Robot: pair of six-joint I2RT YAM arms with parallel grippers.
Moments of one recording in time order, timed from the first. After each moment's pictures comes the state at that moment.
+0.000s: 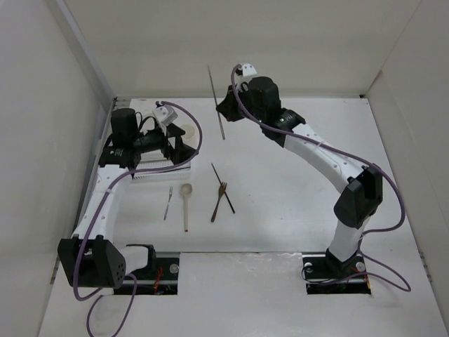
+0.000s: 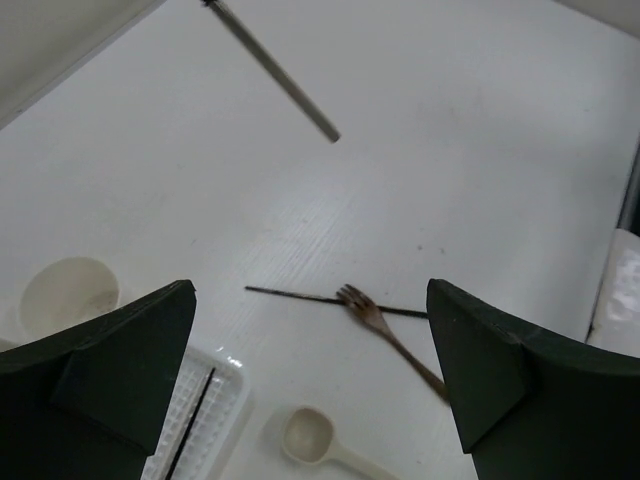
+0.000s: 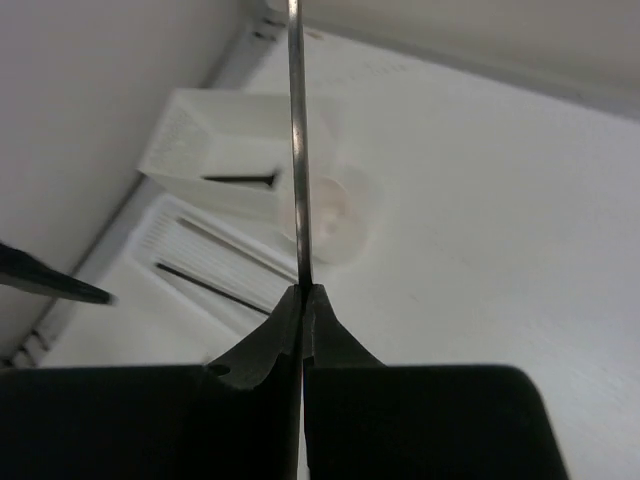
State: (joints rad) left arm -0.04 1.19 1.09 -0.37 0.95 0.30; right arm 0.64 1.80 1.73 -0.23 -0.09 0.31
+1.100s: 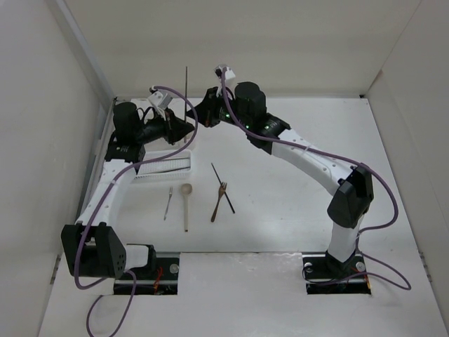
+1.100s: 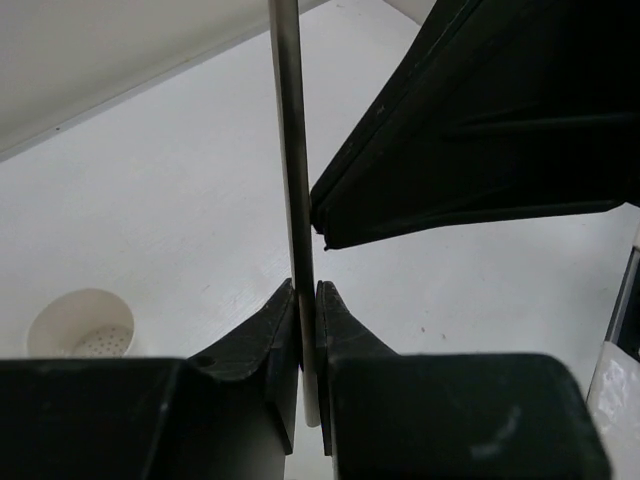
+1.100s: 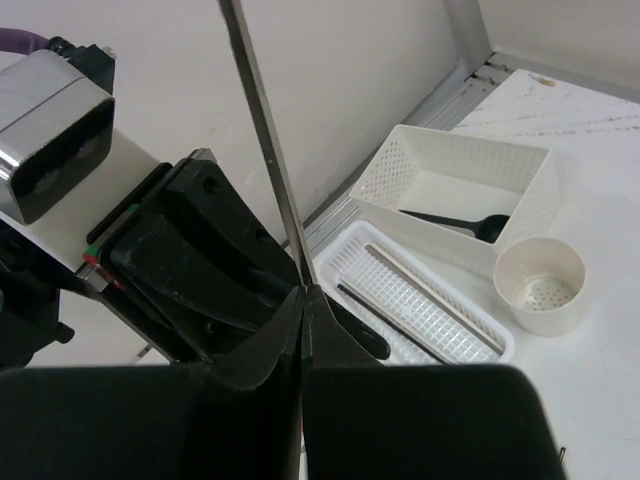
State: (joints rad) left arm -0.06 1.27 1.07 -0.01 0.90 -0.08; right arm 0.77 1.85 1.79 0.03 -0.29 0.50
